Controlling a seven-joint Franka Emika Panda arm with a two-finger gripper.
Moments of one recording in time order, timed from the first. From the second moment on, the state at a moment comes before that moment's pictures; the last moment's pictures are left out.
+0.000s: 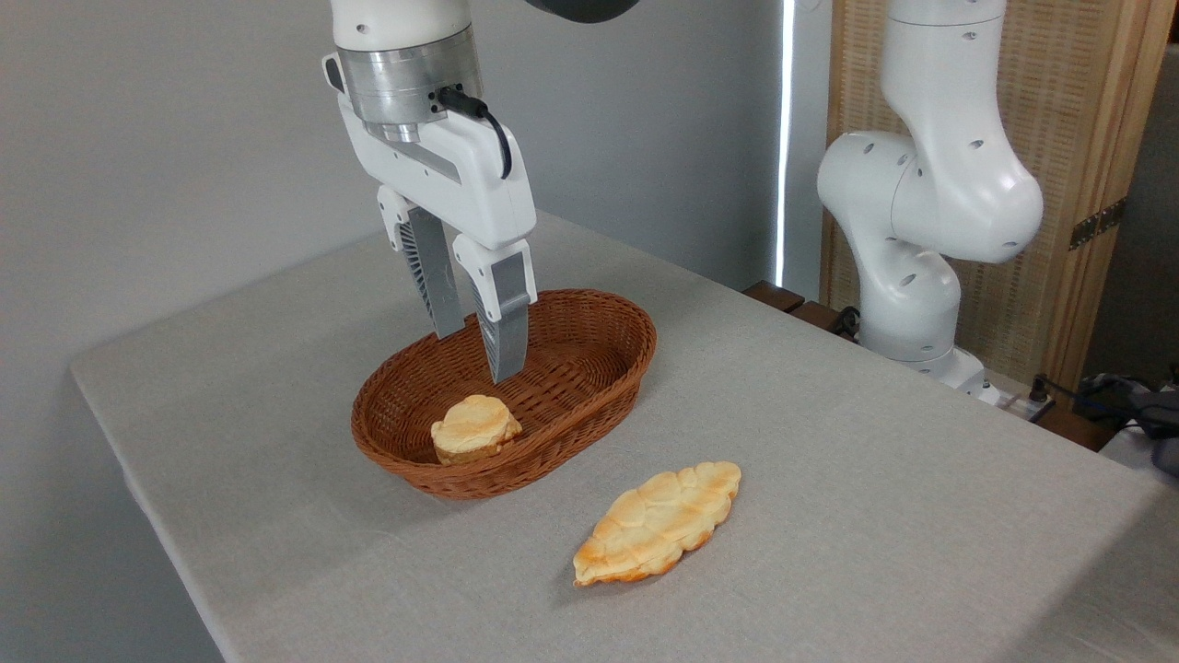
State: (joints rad) arm -0.01 -0.02 -0.06 -1.69 -0.04 1.67 0.74
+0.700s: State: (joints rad) arm -0.01 -0.02 -0.06 -1.69 -0.04 1.67 0.74
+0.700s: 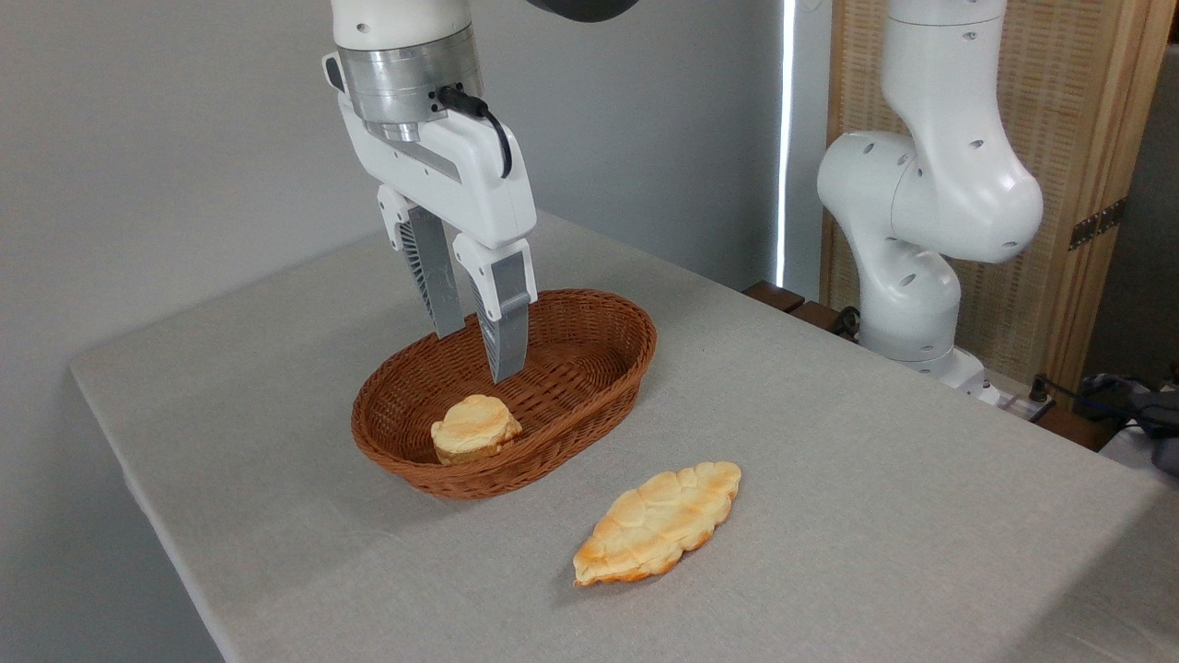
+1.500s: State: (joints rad) arm -0.01 -0.02 -0.06 -1.70 -0.04 1.62 0.79
